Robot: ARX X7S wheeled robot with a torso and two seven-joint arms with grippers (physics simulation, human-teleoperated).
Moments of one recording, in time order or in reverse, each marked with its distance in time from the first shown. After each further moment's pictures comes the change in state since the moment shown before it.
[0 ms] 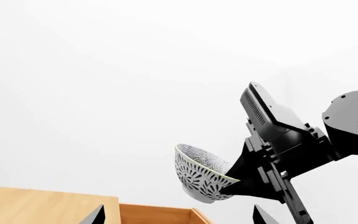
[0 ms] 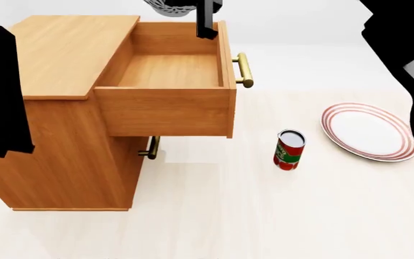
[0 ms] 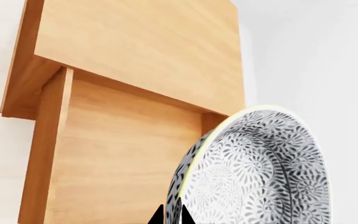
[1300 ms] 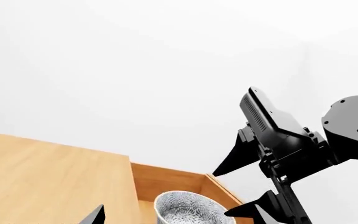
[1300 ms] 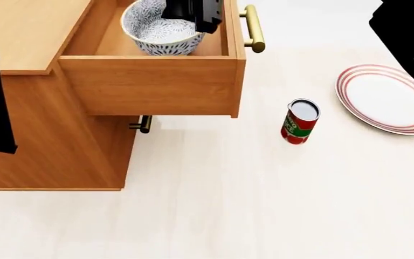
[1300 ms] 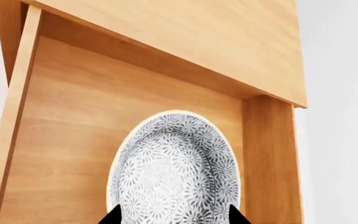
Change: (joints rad) left arm 0.015 0.004 -0.048 0.008 -0.015 0.025 0.016; right arm 0.038 0.000 -0.001 -0.037 -0.020 0.016 -0.021
